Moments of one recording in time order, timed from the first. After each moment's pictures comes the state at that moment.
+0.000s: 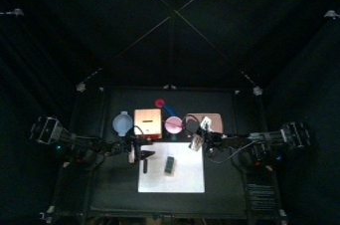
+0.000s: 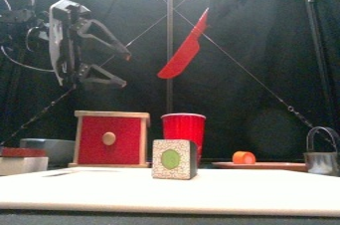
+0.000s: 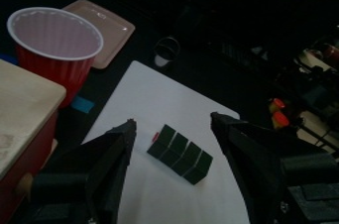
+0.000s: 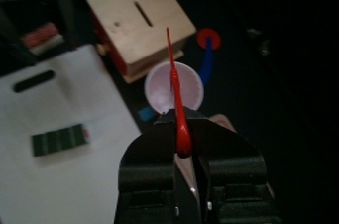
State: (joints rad) left arm -0.18 -0.30 1.13 -0.44 -0.67 -0.13; right arm 0.17 -0.36 0.33 -0.64 0.92 0.78
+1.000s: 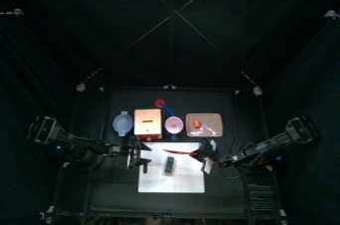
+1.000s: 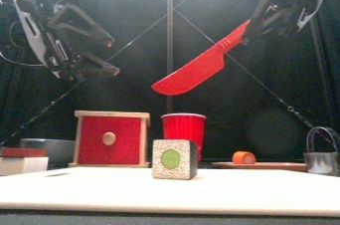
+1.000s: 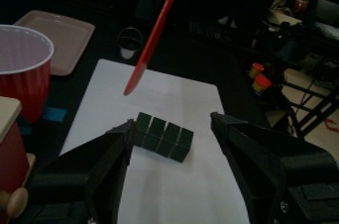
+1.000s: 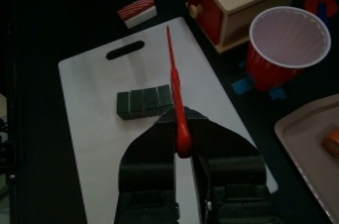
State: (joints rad) left arm -0.17 -0.30 1.15 -0.22 -0.68 -0.12; right arm 0.47 -0.48 0.87 -1.25 0.66 1.72
